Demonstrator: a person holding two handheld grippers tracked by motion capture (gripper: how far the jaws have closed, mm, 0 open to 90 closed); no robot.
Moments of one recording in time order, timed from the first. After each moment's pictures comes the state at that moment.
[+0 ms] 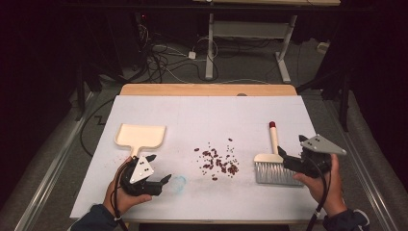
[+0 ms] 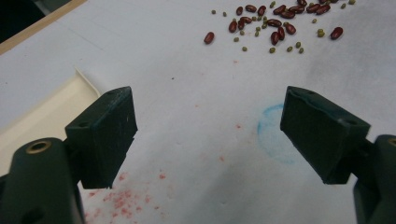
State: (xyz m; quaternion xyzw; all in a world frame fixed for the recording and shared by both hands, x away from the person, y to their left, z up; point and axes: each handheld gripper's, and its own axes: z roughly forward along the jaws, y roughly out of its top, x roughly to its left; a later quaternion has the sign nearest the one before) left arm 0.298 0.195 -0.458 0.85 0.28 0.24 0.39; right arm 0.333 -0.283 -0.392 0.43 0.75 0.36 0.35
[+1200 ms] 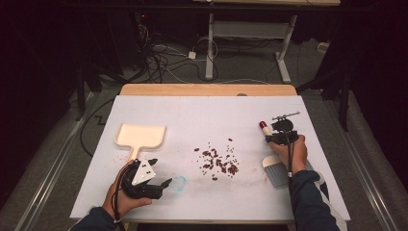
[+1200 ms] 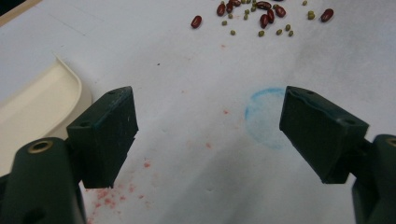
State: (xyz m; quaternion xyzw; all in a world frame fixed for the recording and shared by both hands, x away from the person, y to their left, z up) left arm 0.295 0.193 -0.463 0.86 0.28 0.22 0.37; right arm 0.463 -0.262 -0.454 0.56 0.78 0.22 0.19
